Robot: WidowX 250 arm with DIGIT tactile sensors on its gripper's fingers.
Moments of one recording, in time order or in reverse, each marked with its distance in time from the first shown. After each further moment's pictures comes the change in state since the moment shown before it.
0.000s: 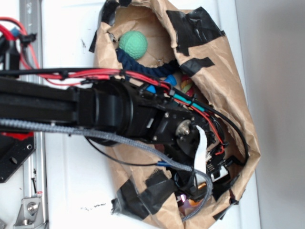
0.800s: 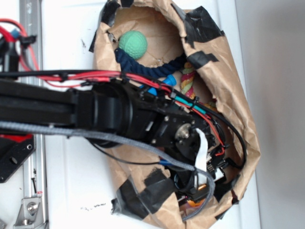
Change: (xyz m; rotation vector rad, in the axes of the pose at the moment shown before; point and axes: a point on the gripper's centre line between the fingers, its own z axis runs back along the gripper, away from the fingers) arm -0.006 0.001 0.007 0.032 0.045 0.023
